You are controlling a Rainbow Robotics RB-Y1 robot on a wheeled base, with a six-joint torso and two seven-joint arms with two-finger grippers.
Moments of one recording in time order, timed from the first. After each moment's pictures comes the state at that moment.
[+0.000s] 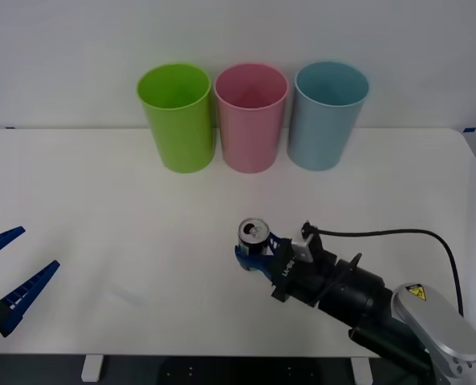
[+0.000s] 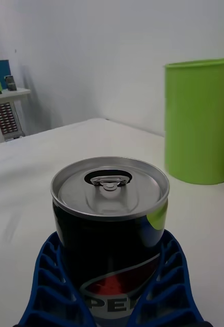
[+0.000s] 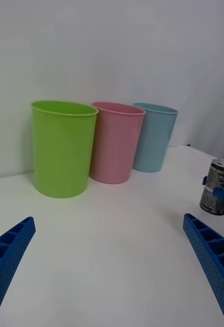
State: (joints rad) right arm -0.03 -0.35 0.33 -1.57 1.11 -0.67 0.20; left arm 0.35 0.40 0.52 -1.66 -0.96 -1.22 0.00
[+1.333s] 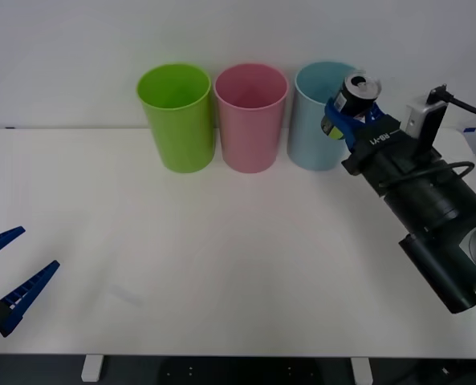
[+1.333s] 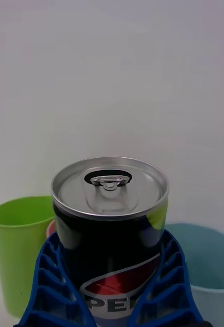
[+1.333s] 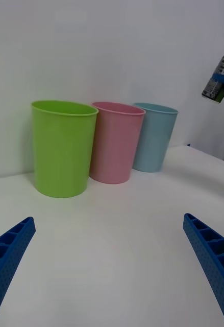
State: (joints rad) right arm -0.10 -0.42 0.07 -1.92 1.25 -0.23 -0.12; left arm 0.35 0.40 0.52 -1.66 -0.96 -1.22 0.00
